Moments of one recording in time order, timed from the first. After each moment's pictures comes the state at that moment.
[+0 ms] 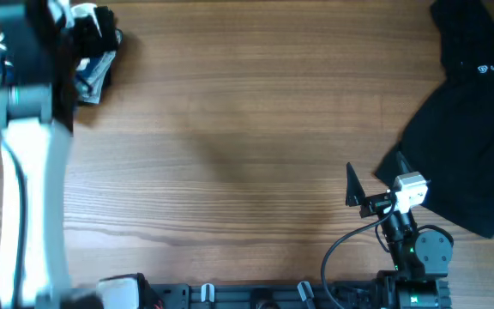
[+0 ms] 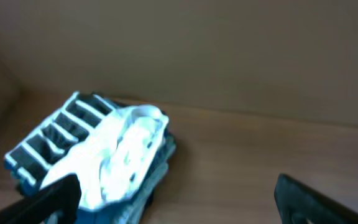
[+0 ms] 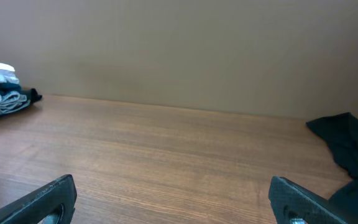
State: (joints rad) left arm 0.10 1.45 1.48 -0.47 -0.03 -0.03; right arm -0.02 0.02 0.01 0.02 -0.23 -0.02
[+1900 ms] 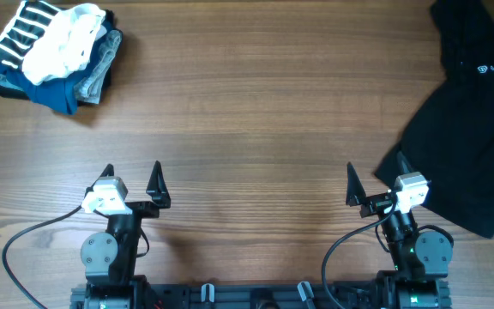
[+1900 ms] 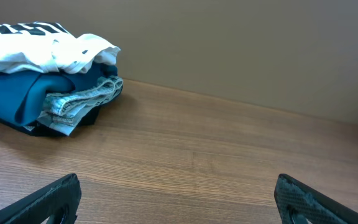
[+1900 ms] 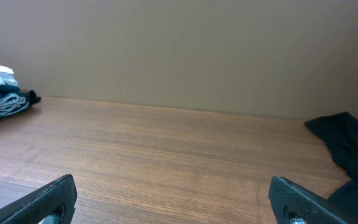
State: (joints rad) left arm 0.01 0.01 0.01 -0.07 0.05 -0.23; right arm -0.02 0.01 0.01 0.02 -0.23 -0.01
